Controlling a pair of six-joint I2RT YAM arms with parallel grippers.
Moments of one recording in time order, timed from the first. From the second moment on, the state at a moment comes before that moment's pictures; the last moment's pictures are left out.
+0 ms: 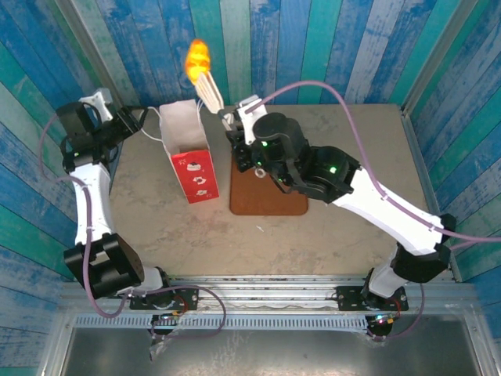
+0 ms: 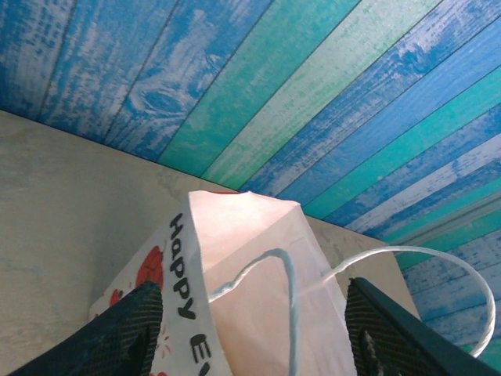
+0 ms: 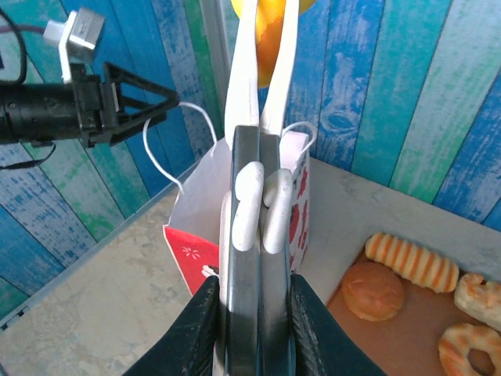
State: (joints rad) left arm 0.37 1.39 1.33 -0.32 0.76 -0.41; right arm 1.12 1.64 1.99 -0.71 0.41 0.24
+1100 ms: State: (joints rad) left arm 0.35 1.41 1.35 -0.32 0.62 -0.37; right arm 1.08 1.99 2.22 -0.92 0.28 0.35
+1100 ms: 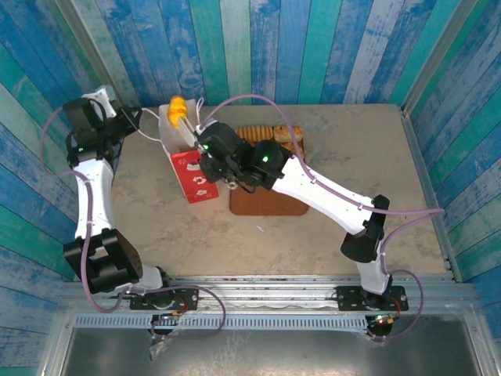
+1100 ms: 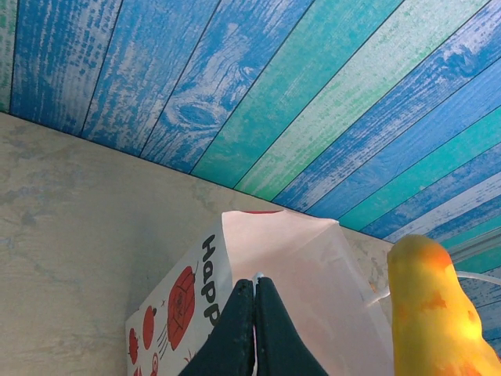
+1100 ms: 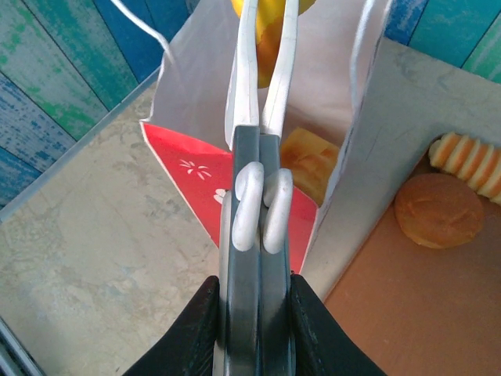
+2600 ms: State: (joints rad) left arm 0.35 1.41 1.35 -0.31 0.63 -0.37; right arm 1.04 2.06 2.26 -0.92 0.18 0.38
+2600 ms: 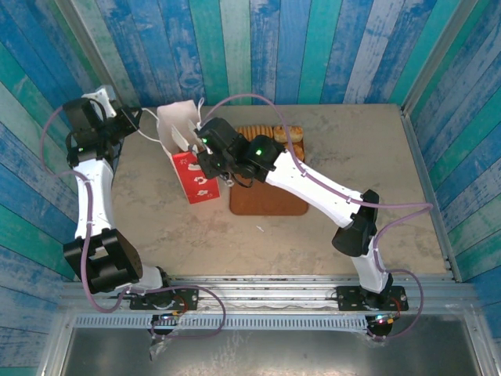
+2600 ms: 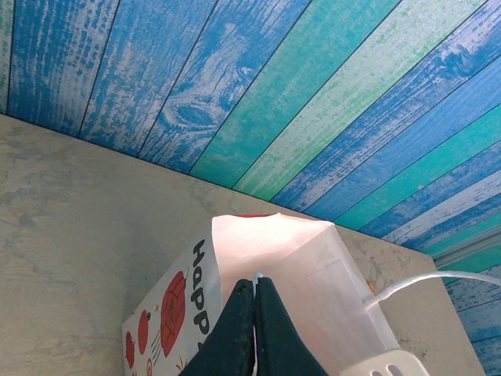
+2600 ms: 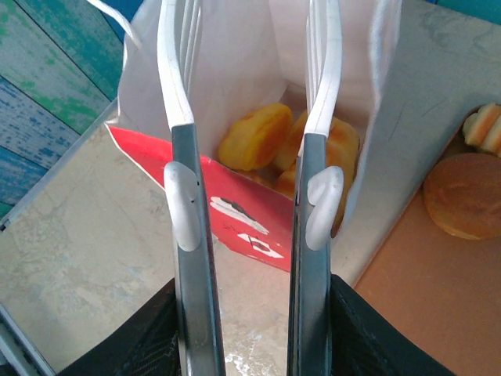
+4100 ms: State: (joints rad) left arm 0.35 0.95 0.97 -0.31 0.48 -0.43; right arm 0.81 1.64 1.29 -0.64 0.20 0.30
